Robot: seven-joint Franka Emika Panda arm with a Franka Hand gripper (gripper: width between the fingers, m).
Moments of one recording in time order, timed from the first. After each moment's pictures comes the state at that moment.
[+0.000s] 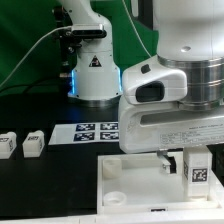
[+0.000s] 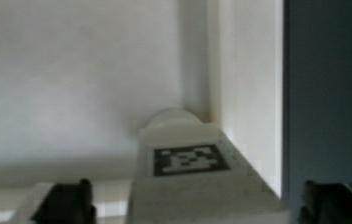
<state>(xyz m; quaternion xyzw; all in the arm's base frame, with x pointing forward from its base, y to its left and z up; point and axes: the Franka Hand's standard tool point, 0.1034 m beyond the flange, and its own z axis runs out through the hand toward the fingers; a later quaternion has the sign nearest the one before) 0.623 0.120 0.068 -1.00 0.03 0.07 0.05</state>
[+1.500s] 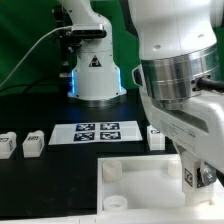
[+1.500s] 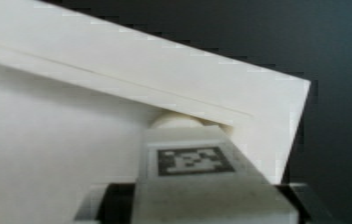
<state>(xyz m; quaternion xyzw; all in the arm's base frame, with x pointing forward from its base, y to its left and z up) 0.633 0.118 0.066 -0.76 0.64 0.05 0.09</state>
